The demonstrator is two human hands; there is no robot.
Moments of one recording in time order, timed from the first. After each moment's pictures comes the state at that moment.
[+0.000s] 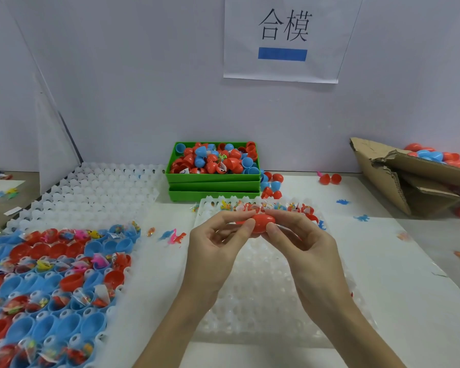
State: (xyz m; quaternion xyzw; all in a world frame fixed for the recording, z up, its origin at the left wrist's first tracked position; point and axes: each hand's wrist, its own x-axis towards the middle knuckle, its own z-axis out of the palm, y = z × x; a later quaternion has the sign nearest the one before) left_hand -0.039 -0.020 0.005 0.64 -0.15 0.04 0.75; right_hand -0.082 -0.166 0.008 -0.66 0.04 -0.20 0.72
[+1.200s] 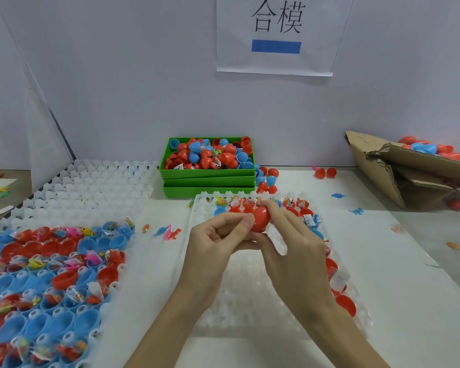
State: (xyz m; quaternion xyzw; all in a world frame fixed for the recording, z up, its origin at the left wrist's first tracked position) left_hand -0.043 -0.024 0.002 0.58 -0.14 -0.06 0.80; right_hand -0.087 -0.155 0.000 -0.86 -0.03 -0.40 0.32
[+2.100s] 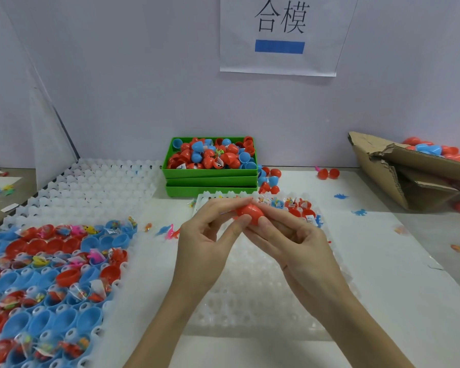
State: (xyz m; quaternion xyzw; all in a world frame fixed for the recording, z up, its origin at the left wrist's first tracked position) left_hand -0.036 -0.011 0.004 0.67 -0.26 0.13 0.68; right_hand -0.084 -0.169 0.011 -0.56 -0.03 -0.08 0.82
